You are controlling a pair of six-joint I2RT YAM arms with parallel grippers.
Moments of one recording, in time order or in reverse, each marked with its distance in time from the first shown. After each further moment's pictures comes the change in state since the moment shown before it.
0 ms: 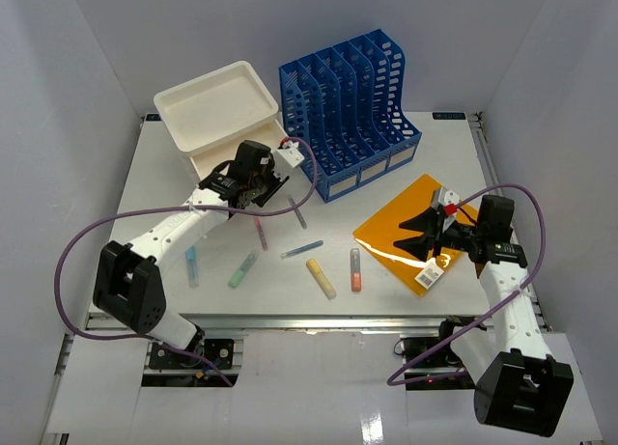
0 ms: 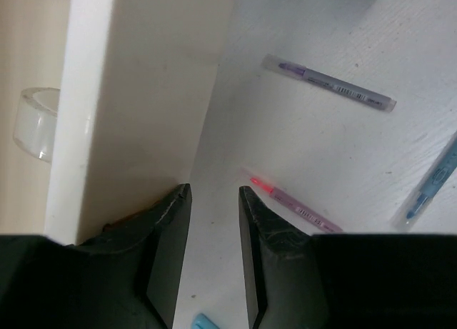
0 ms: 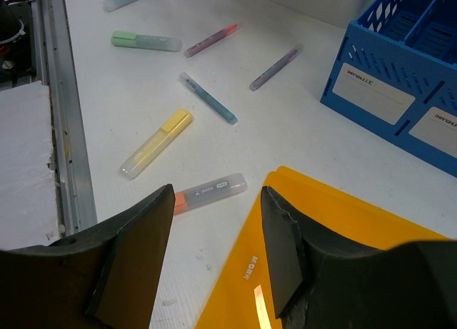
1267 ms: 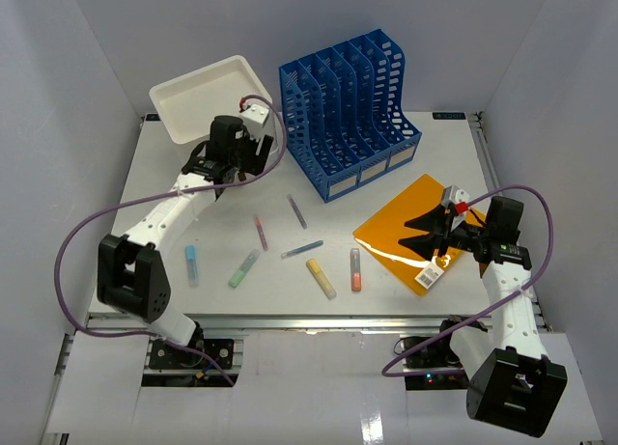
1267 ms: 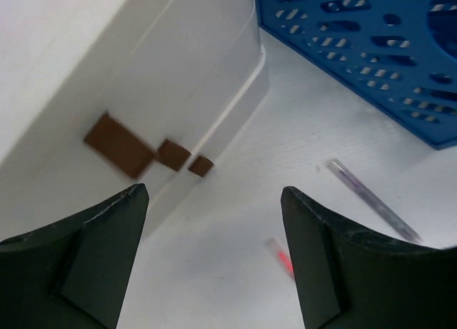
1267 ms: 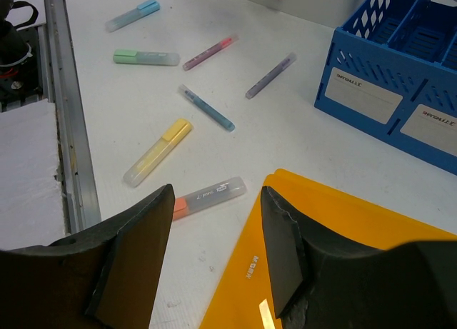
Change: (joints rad) left arm 0.178 0.074 0.110 0.180 -0.006 -0.242; right arm -0.081 -0.003 -0.002 0.000 -0.073 0.027
